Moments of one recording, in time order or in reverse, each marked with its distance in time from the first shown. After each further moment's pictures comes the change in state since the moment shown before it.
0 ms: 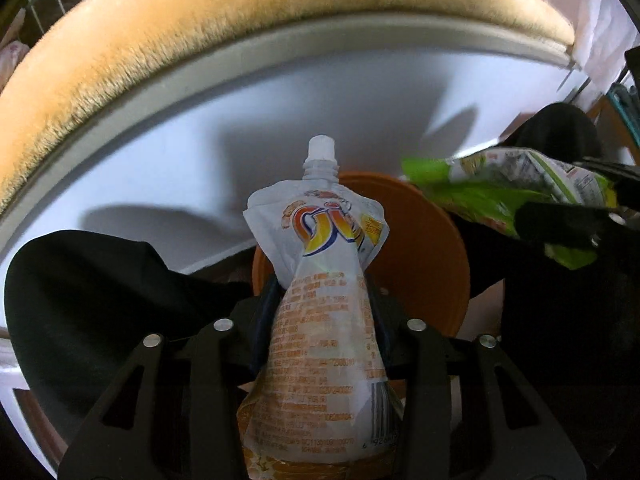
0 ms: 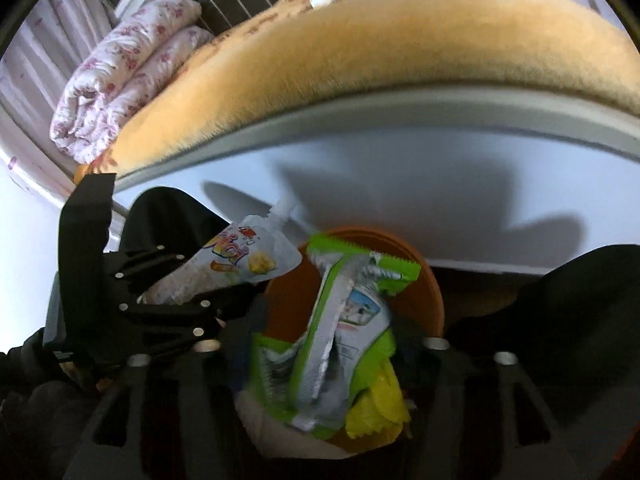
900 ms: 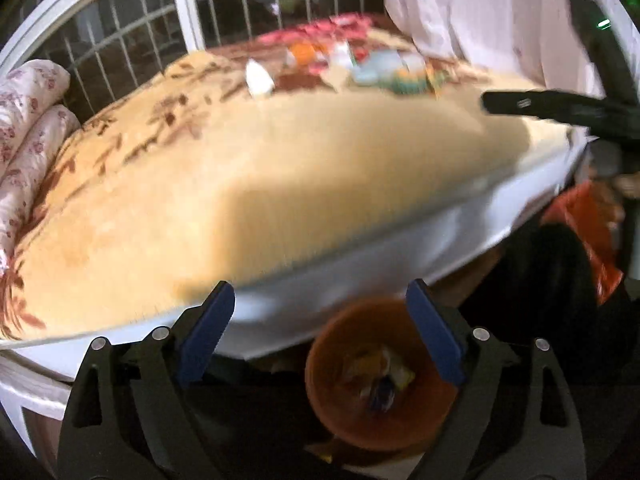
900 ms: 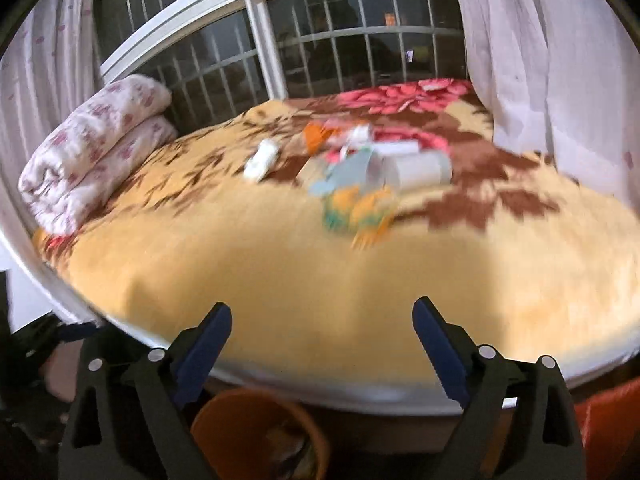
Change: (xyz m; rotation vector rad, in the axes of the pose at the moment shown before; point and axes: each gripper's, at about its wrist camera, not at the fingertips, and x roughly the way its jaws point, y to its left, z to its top) left arm -0.115 0.008 0.056 -0.019 -0.341 0.107; right arm -0.097 -0.043 0.149 -0.093 -0.364 -0.221
